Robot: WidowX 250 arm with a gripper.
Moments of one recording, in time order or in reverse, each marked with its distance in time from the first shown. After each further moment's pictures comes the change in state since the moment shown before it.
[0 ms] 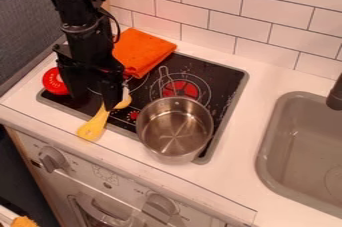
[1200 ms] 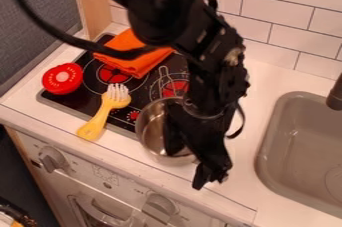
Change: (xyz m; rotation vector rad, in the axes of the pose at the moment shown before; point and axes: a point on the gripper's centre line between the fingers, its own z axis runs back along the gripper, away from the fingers) arm -0.011 -0.153 -0.034 0.088 0.007 -0.455
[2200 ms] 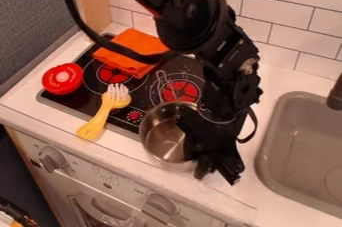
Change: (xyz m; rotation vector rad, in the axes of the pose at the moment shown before) arm 0.014 -0.006 -0.012 -0.009 -0.010 0.007
